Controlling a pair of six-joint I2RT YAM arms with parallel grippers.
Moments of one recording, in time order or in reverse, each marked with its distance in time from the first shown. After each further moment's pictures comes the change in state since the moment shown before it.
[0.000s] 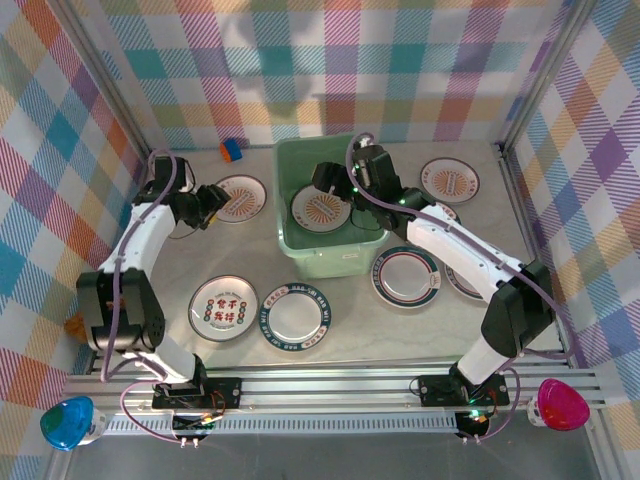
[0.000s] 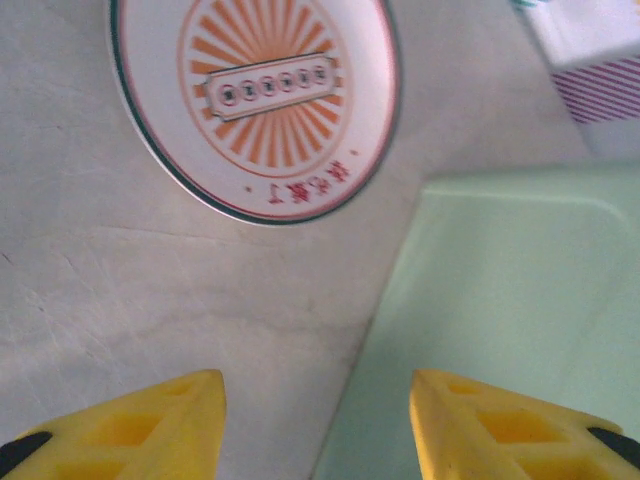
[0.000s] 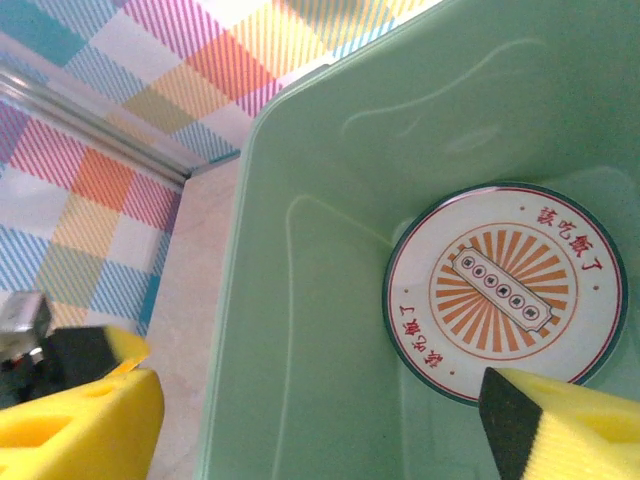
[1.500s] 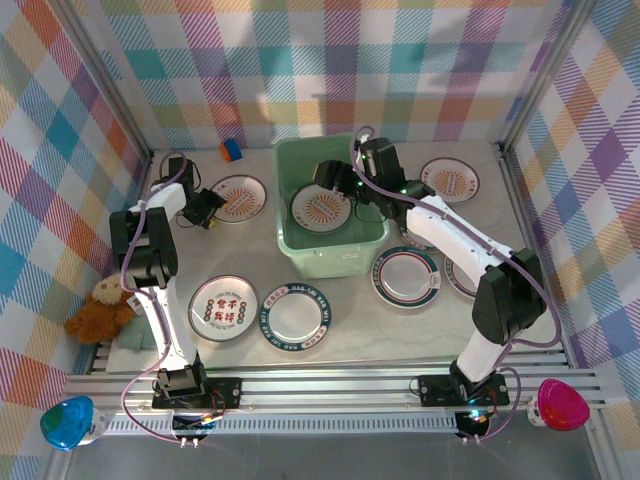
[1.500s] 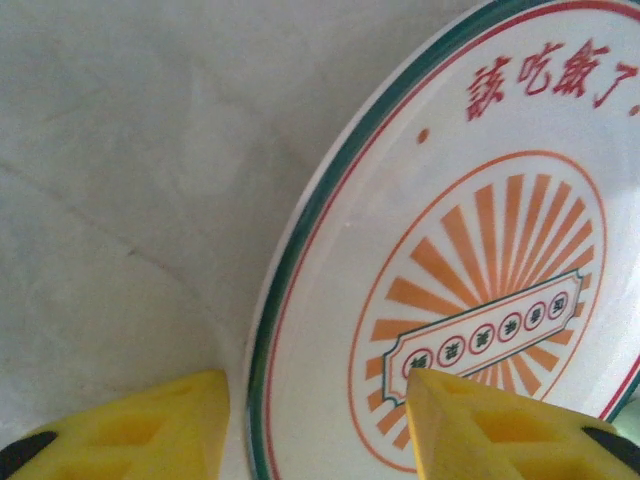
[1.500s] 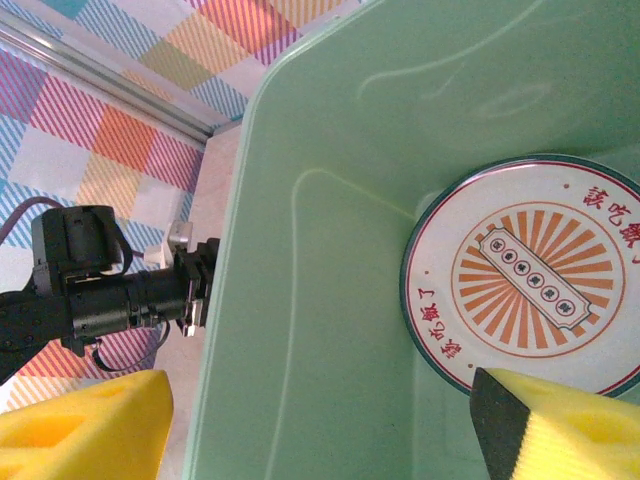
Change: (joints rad) left arm 0.071 0.532 0.304 0.043 -0.045 -0.035; right arm -0.094 0.084 0.030 0.019 -0.209 -0.011
